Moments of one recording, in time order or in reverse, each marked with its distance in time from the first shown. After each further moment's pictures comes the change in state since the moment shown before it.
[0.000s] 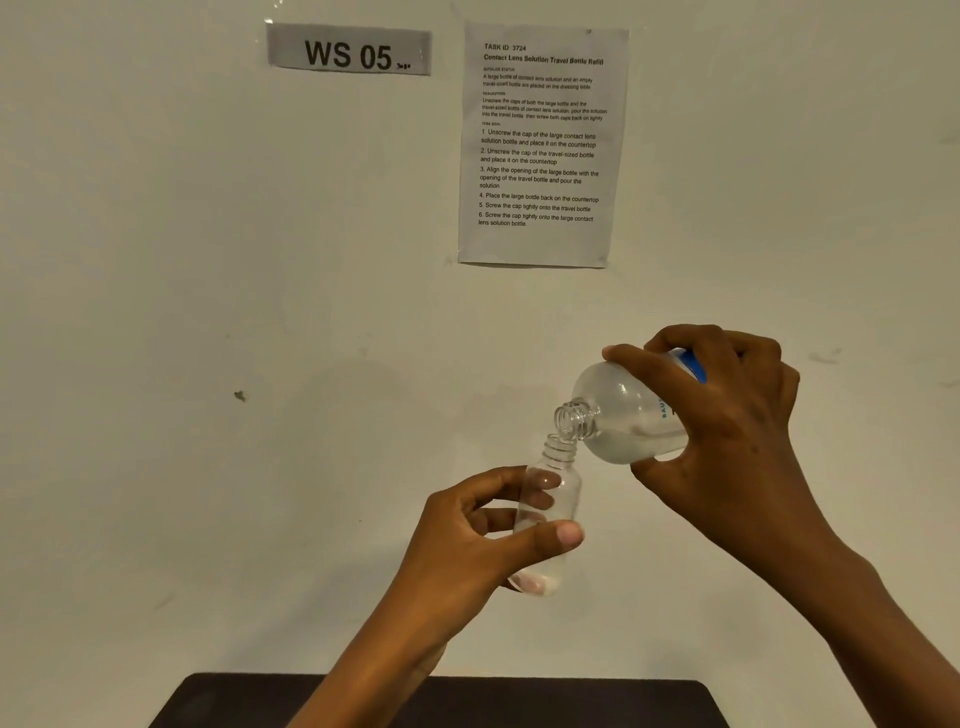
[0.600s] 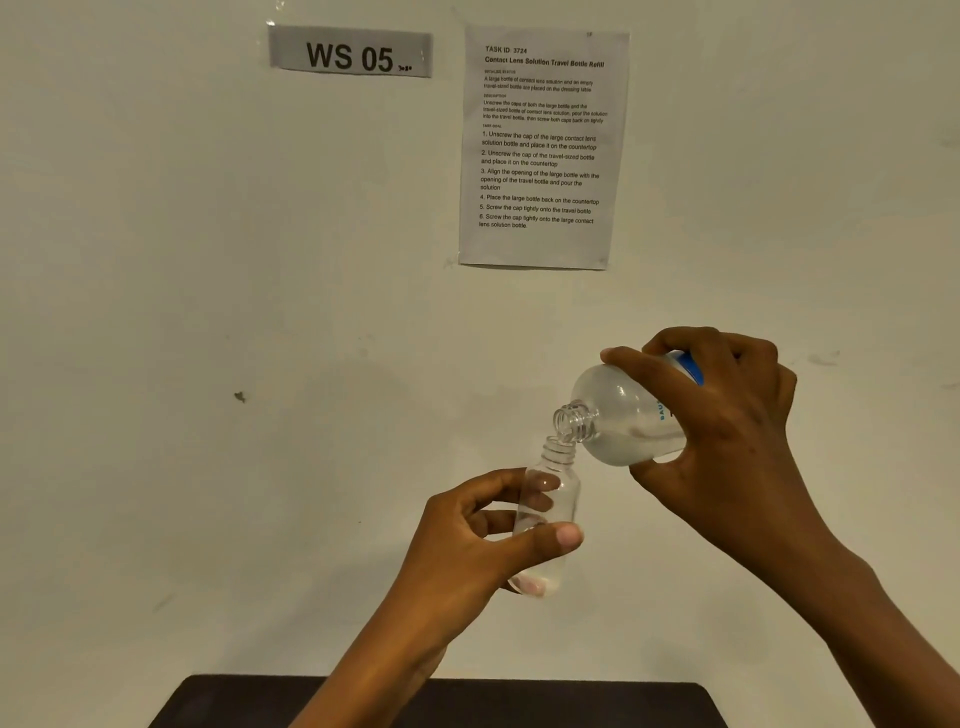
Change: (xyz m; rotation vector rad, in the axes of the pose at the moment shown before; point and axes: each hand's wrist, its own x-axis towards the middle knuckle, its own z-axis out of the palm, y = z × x) left_hand 0.000 -0.001 0.000 0.011 0.014 -0.006; right_hand 0.001 0.000 0.000 -0.001 -0.007 -0.002
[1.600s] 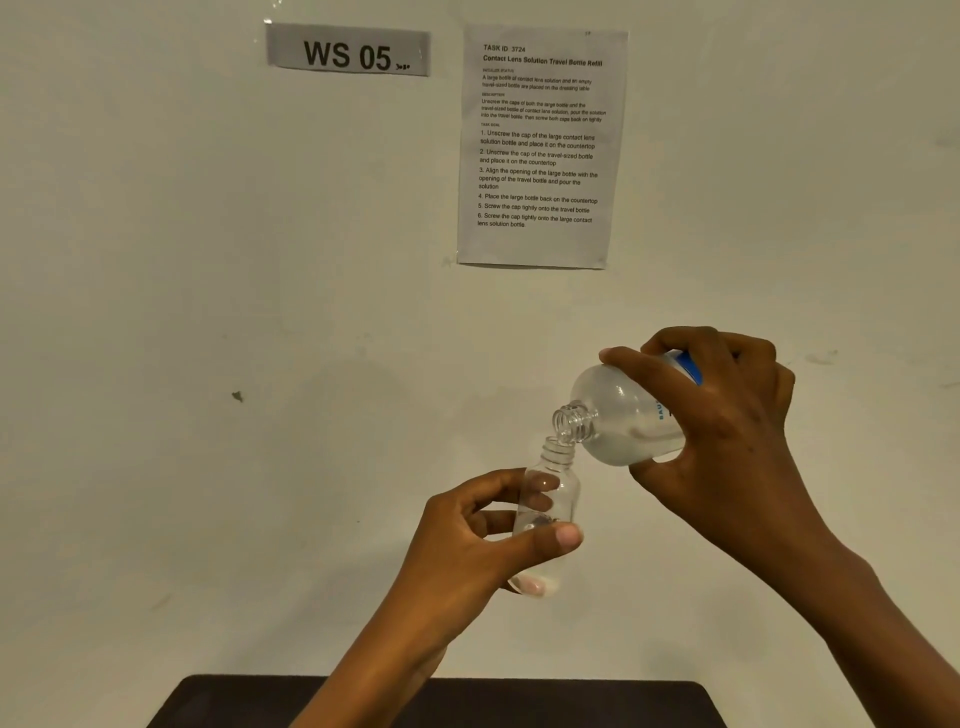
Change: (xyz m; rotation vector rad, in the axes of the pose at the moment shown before) left_hand 0.001 -0.001 0.001 -0.011 -0.002 -0.001; right_hand 0.000 0.001 0.001 -0.001 0.002 -0.001
